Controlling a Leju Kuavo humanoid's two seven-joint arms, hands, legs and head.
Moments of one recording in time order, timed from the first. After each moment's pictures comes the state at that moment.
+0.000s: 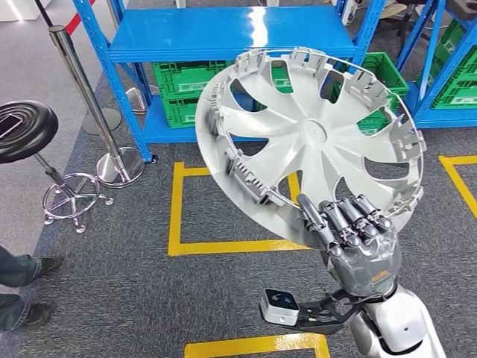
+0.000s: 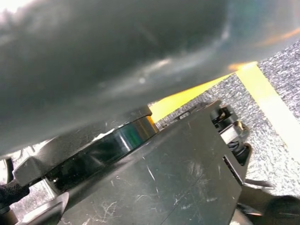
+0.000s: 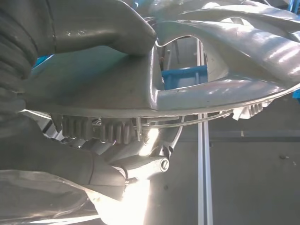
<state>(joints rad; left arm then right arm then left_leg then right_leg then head) -0.04 -0.20 0.39 -0.20 -0.80 0.09 -0.30 0.02 -0.05 0.25 -2.07 1.57 -0.69 -0.26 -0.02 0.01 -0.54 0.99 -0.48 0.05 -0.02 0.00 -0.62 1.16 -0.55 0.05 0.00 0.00</state>
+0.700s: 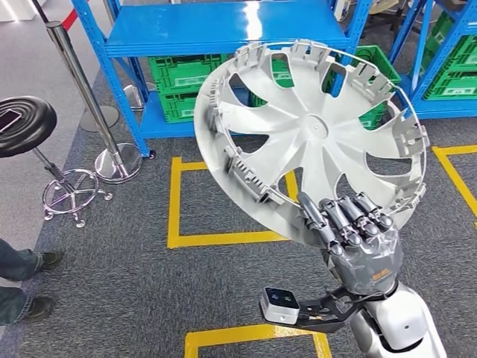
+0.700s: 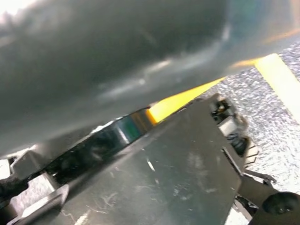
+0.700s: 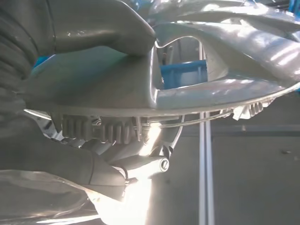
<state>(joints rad) -0.04 -0.20 0.39 -0.20 -0.81 0.09 -0.29 0.02 -0.06 0.24 -2.08 1.57 -0.69 -0.26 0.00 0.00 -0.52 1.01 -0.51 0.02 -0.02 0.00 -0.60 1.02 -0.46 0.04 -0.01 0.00</state>
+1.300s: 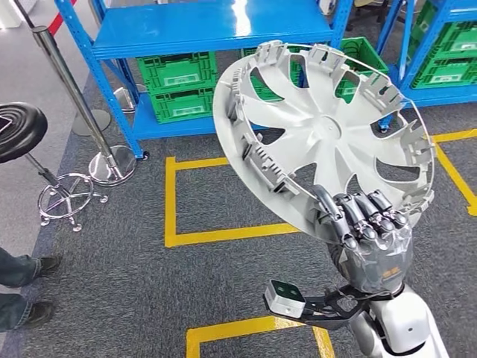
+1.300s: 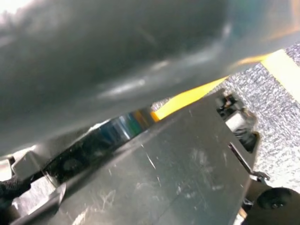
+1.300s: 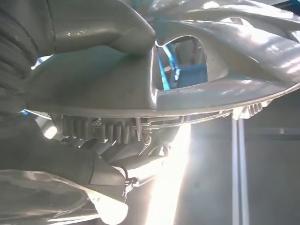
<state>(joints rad) -0.04 -0.20 0.37 -0.20 -0.81 0.10 -0.29 0.02 -0.06 0.25 -2.08 1.57 -0.69 -0.17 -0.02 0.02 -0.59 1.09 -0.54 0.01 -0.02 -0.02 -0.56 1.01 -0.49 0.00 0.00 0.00</state>
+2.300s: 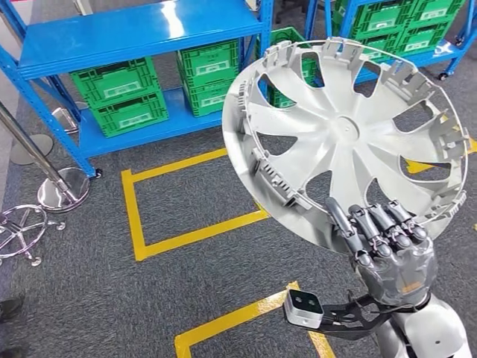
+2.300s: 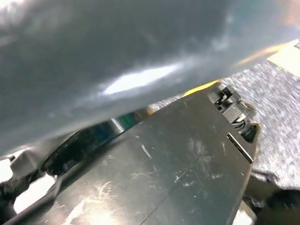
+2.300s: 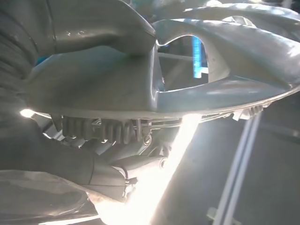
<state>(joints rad) -0.04 -0.20 0.34 -0.20 -0.83 0.10 -0.27 0.07 -0.06 0.13 -2.15 1.57 -0.69 -0.35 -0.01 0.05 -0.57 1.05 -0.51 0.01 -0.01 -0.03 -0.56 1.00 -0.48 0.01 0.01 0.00</state>
